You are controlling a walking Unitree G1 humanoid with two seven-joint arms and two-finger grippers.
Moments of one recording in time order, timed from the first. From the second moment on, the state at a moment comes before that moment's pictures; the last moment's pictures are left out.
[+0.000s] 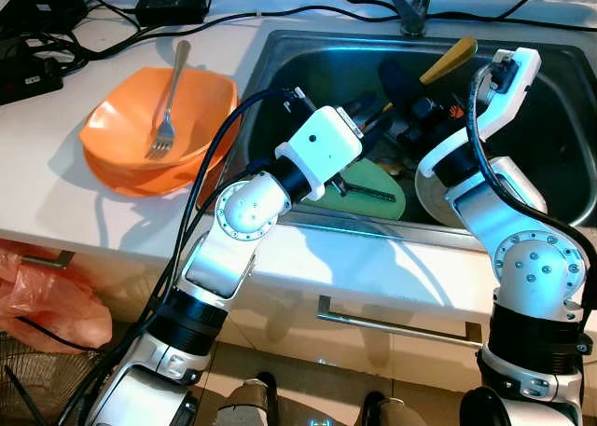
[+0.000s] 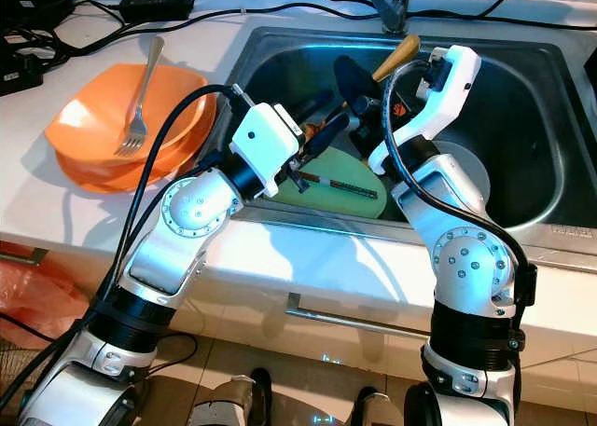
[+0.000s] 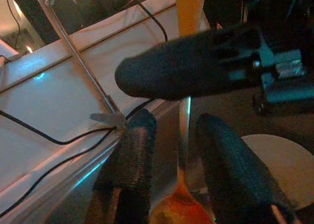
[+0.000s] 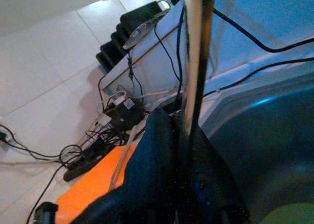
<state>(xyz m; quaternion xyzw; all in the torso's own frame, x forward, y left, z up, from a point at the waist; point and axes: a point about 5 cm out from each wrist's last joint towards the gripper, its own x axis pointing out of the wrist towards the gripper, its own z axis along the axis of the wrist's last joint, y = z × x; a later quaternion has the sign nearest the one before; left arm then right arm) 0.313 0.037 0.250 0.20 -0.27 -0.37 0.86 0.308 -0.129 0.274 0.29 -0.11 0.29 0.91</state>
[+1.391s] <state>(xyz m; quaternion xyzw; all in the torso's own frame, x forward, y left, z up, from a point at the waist) 0.302 0.064 0.246 0.13 -0.15 -0.43 0.88 0.336 -0.141 0.215 -0.04 -0.05 0.21 0.98</state>
